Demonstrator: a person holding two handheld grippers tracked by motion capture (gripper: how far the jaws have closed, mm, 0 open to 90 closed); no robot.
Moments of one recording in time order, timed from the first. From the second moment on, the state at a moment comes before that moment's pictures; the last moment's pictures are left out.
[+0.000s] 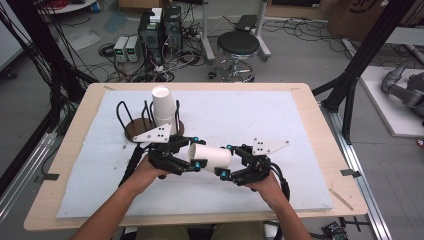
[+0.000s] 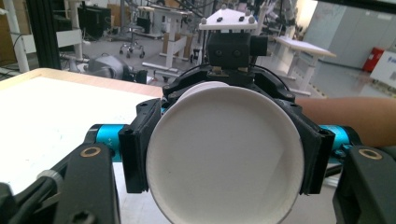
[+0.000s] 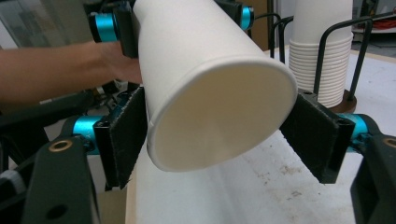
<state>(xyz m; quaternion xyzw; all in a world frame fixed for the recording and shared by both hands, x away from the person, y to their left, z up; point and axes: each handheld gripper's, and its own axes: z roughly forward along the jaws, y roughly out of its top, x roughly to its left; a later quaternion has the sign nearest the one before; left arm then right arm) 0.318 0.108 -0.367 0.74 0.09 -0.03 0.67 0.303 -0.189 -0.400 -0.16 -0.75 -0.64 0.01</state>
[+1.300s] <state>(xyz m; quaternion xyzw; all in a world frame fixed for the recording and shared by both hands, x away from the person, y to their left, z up) 0.311 0.119 -0.378 0.82 0.12 0.02 0.56 0.312 -0.198 -0.362 -0.14 -0.84 -0.52 -0.01</state>
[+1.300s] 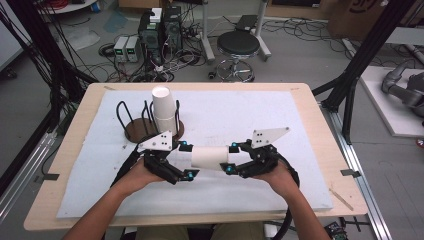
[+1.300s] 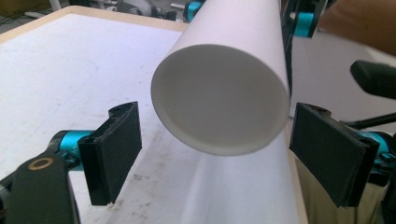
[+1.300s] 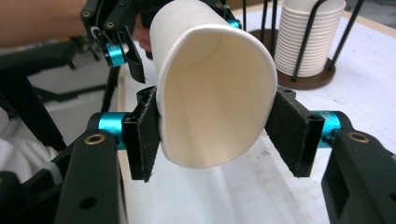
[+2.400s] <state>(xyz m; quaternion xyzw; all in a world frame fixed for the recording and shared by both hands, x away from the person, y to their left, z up) 0.319 0.097 -0.366 0.88 0.07 0.04 0.46 0.323 -0.134 -0.312 -0.07 -0.96 -0.27 -0.06</state>
